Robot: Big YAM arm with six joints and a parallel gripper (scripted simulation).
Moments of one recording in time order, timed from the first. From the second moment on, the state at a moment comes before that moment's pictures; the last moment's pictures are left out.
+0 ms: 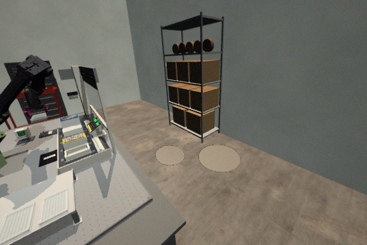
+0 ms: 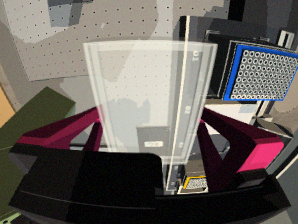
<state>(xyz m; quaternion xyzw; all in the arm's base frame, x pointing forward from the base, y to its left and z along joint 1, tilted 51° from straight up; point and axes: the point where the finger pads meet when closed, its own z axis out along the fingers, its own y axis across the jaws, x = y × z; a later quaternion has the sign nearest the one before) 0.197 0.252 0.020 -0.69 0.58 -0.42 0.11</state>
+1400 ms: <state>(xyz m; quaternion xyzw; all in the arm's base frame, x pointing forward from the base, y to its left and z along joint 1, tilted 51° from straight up) 0.199 0.179 0.062 -0.68 0.59 -0.42 0.12</state>
